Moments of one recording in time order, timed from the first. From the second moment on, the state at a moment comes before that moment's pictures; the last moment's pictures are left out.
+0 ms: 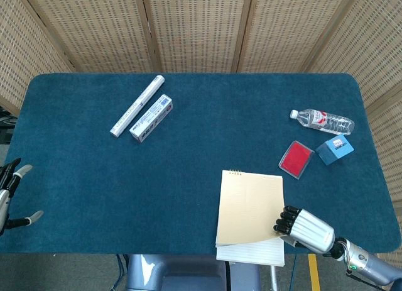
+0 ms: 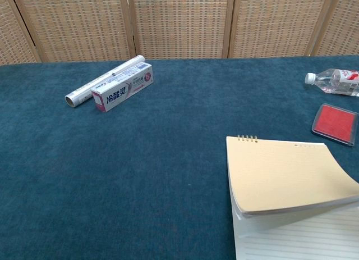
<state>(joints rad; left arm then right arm) -0.08 -0.90 -0.03 -1.90 1.42 1.42 0.03 0.40 -1.50 -0.29 -0.71 -2.05 1.87 0.41</state>
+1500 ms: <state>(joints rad) -0.21 -0.95 -0.09 -1.86 1.16 1.21 0.12 0.82 -1.48 0.19 -0.75 -1.19 0.71 0.48</state>
